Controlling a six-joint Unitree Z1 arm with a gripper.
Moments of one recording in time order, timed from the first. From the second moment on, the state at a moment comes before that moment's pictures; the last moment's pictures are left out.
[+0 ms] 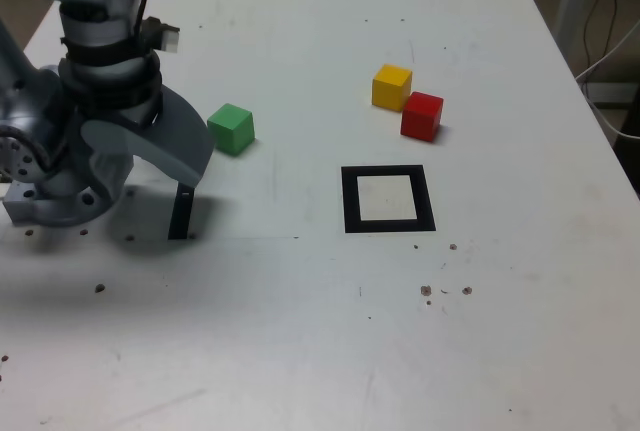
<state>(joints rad) -0.18 1.31 -0.60 0.97 0.01 -0.02</state>
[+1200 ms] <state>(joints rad) -0.08 1.54 -1.11 1.24 0.09 0.15</state>
